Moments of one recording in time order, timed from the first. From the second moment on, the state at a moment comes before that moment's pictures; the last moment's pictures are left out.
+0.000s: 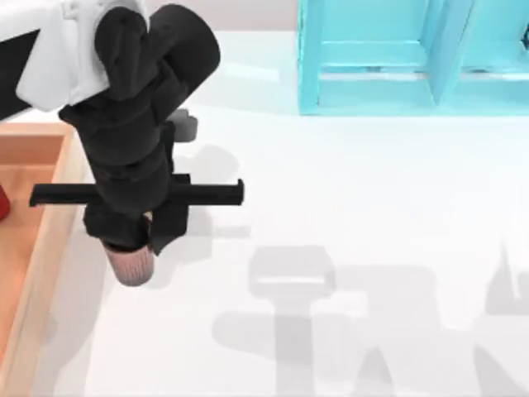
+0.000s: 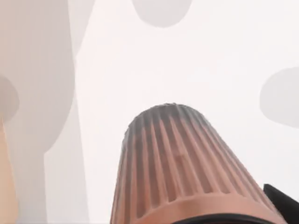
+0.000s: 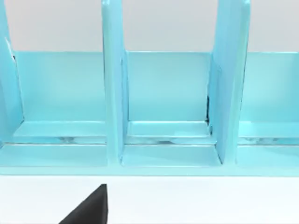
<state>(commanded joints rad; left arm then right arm) -0.58 1.69 1.39 -1.27 0.00 -0.55 0.00 0.00 0.00 0.00 0.00 0.00</state>
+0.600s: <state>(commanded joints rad) 0.02 1.55 1.24 -1.29 0.04 0.04 0.00 0.00 0.00 0.00 0.00 0.00</state>
